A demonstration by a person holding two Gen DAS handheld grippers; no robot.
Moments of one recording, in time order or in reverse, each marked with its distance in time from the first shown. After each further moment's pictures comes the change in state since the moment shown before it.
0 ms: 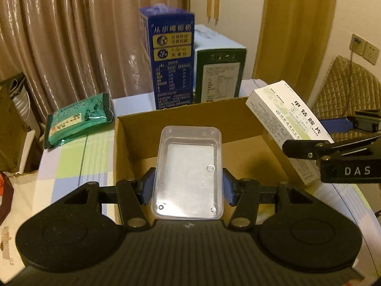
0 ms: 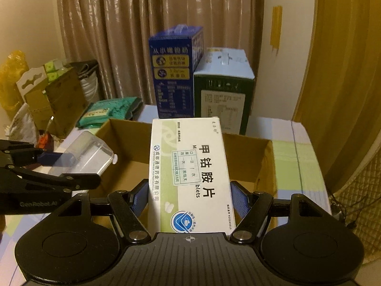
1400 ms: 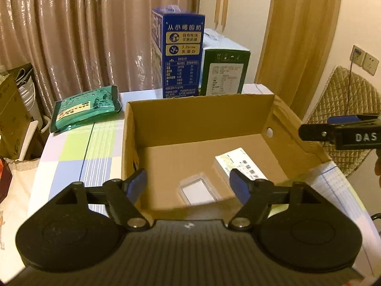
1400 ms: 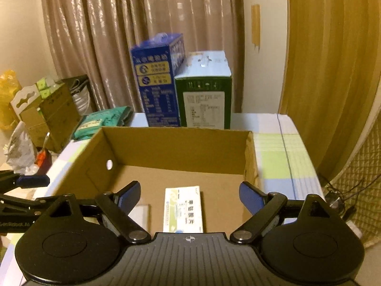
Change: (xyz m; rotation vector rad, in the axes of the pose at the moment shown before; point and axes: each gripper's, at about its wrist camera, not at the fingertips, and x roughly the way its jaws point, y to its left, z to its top) left arm -0.041 0.003 -0.042 -0.065 -0.052 -0.003; right arm -0.042 -0.016 -0.017 0.083 -0.048 -0.014
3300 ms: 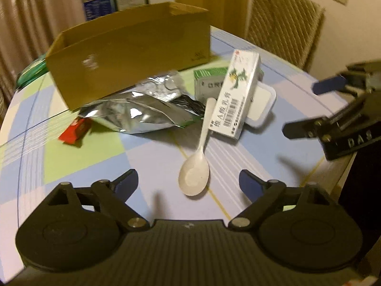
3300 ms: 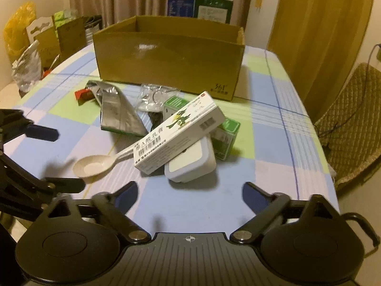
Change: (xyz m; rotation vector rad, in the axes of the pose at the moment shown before) left arm -0.074 -0.103 -0.231 0.290 0.130 -0.137; right arm -0.111 0.021 -0.250 -0.157 0.172 -0.083
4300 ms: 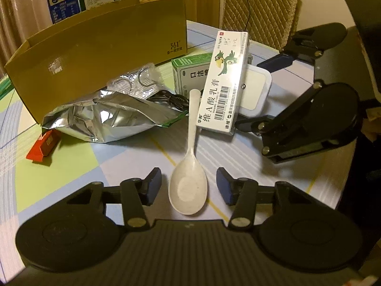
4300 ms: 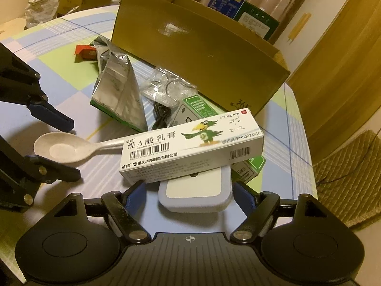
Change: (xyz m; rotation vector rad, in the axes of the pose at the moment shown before) left arm 0.043 0.003 0.000 0.109 -0.011 -0.096; right arm 0.067 0.034 0.008 -0.338 -0.012 -0.139
